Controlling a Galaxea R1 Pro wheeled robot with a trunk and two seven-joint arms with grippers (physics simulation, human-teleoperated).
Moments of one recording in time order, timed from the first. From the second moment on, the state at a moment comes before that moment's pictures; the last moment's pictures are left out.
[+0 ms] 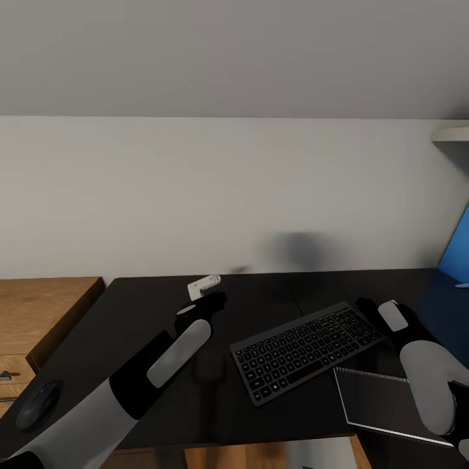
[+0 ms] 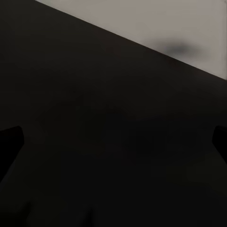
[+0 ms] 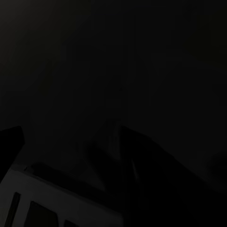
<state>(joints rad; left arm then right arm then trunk) -0.75 0.01 -0.76 -1.36 1.12 0.27 1.10 -0.98 -0.24 -0.38 -0.40 -0.59 0.34 -0.32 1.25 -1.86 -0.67</state>
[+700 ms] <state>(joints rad) -0.75 0.01 -0.76 -1.36 1.12 0.27 1.10 -0.98 -0.24 -0.38 -0.40 -0.60 0.34 -0.32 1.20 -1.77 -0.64</state>
